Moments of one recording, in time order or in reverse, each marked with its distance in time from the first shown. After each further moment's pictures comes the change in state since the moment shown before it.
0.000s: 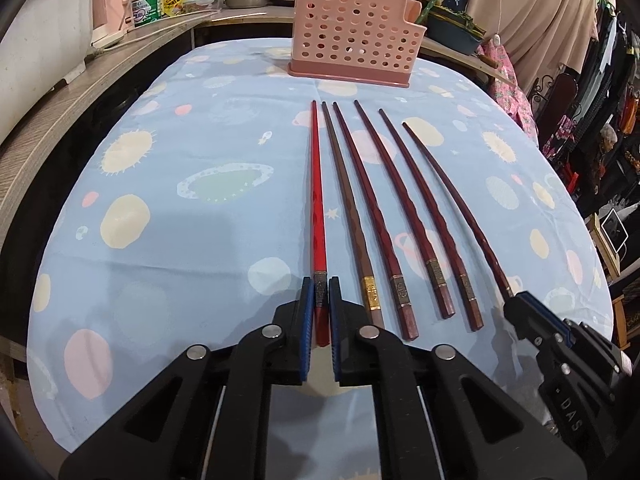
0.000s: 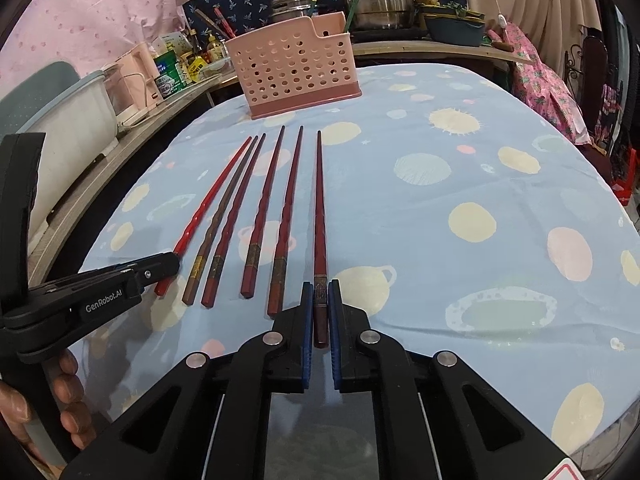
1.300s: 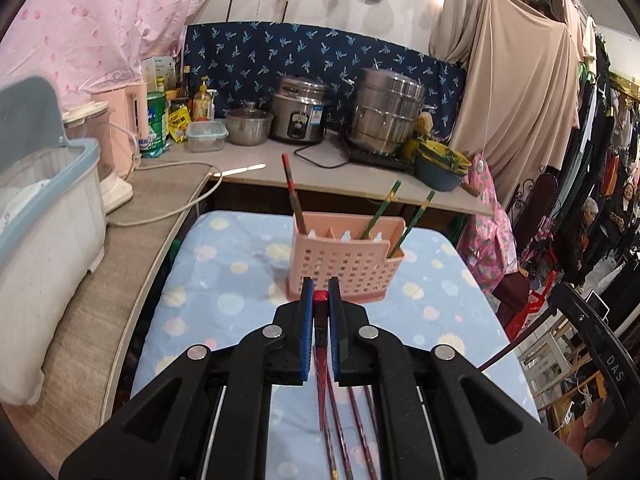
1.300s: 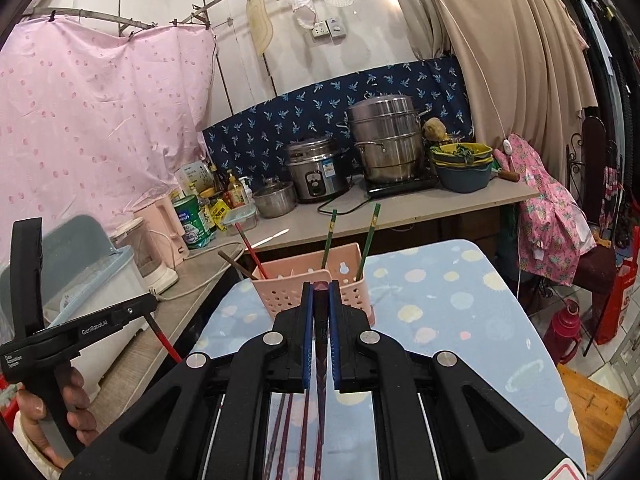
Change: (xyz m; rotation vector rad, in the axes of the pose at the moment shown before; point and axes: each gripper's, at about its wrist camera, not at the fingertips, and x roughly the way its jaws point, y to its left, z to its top) left arm -0.127 0.004 0.198 -0.027 -0.350 -0.042; right arm -0.101 -0.002 0.212 0.010 -0.408 0.083
